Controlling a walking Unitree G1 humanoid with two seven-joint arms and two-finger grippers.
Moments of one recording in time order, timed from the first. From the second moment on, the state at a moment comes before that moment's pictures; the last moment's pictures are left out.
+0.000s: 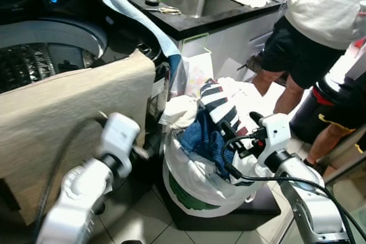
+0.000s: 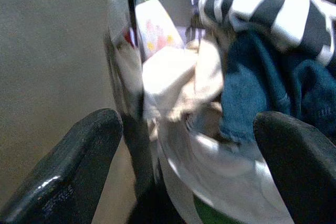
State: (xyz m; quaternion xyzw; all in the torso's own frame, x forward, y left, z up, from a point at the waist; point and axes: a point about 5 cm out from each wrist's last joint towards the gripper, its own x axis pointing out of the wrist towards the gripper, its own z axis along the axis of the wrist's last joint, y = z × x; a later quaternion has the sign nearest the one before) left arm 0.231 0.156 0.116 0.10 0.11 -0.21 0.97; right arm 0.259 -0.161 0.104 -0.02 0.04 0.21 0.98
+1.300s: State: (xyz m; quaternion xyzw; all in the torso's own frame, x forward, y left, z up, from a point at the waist) left arm 0.207 0.159 0.112 0.06 0.07 -0.10 0.99; right arm 0.313 -0.145 0.089 -0.02 0.03 0.21 0.98
